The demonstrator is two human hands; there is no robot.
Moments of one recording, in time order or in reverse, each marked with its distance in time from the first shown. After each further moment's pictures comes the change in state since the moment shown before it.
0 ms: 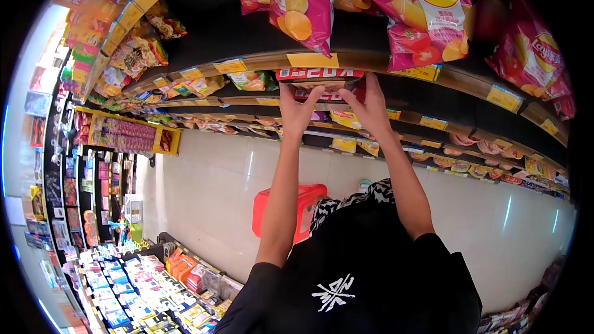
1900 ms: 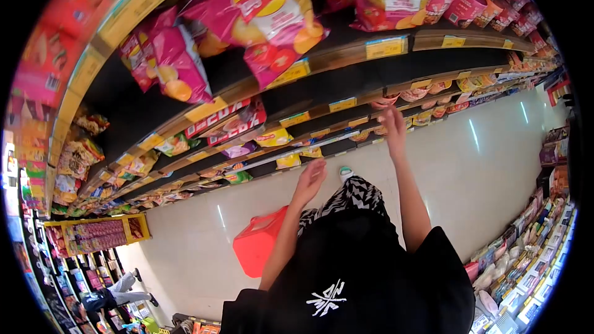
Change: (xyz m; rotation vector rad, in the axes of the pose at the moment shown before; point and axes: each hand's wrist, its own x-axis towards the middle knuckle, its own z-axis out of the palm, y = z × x) left_hand -0.194 -0.052 0.089 -0.137 -0.817 -0.480; right_hand -0.167 0.085 -0.213 0.179 0.579 0.468
